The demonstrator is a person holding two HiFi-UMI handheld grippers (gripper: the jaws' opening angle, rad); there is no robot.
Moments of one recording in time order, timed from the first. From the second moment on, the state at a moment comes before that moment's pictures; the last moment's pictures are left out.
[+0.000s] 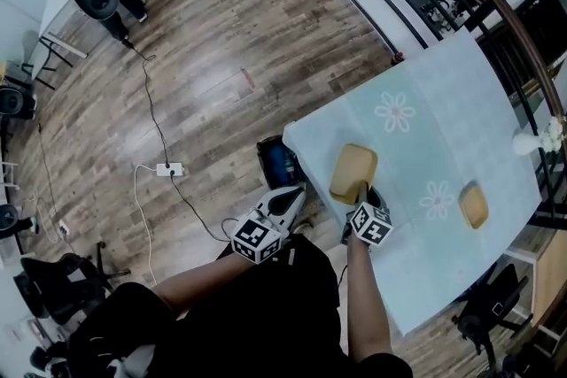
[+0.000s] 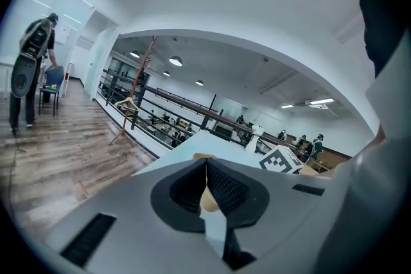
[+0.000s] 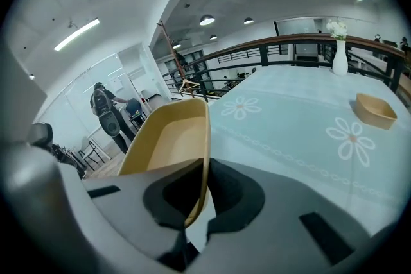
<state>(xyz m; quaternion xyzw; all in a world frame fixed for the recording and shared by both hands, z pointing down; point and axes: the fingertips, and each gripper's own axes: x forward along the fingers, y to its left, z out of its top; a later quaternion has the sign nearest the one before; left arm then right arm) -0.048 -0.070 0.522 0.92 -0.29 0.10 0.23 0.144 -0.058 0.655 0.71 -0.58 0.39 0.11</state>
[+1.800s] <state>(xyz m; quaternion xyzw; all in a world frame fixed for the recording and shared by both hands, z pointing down) -0.315 -0.162 0.620 0.88 -0.38 0.10 0.28 -0.151 -0.149 0.808 0.52 -0.71 0.34 0.32</state>
